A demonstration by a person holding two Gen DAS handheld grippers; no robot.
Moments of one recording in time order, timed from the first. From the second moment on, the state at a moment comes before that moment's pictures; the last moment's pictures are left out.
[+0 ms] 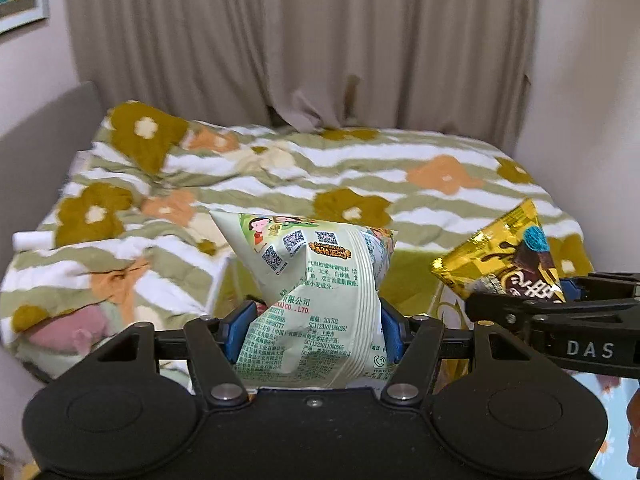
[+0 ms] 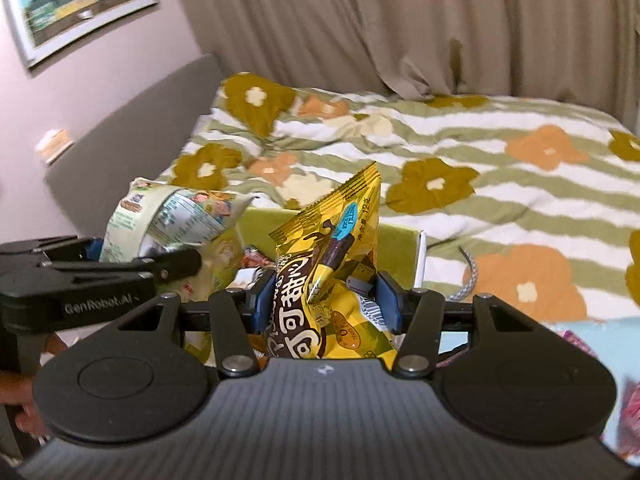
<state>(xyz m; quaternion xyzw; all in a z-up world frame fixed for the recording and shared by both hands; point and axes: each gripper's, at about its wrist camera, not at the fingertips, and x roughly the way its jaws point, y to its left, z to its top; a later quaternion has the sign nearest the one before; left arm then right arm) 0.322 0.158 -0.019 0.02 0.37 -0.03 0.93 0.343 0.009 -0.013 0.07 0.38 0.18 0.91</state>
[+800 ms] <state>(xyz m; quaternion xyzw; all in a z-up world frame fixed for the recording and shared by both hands) 0.319 0.194 -0.045 0.00 0.40 -0.01 0.91 0.392 0.033 -0.051 0.08 0.43 0.09 0.90</state>
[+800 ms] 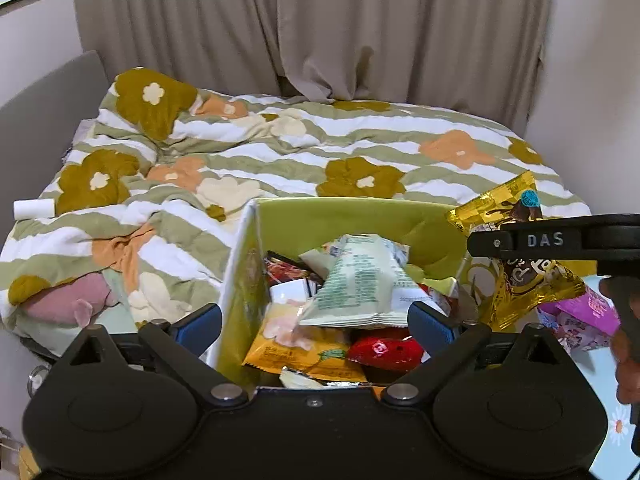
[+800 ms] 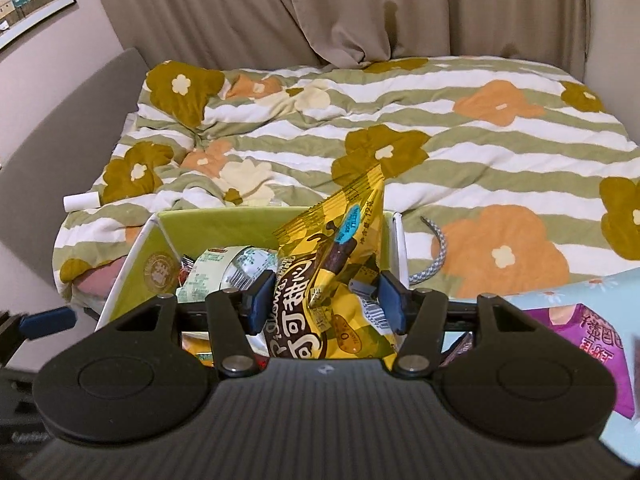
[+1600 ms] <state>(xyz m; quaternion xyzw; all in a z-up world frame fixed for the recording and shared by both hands) 0.275 0.181 -0.014 0.00 0.36 -0.02 0.93 0.341 0.022 -0.012 0.07 0.39 0.10 0.92</state>
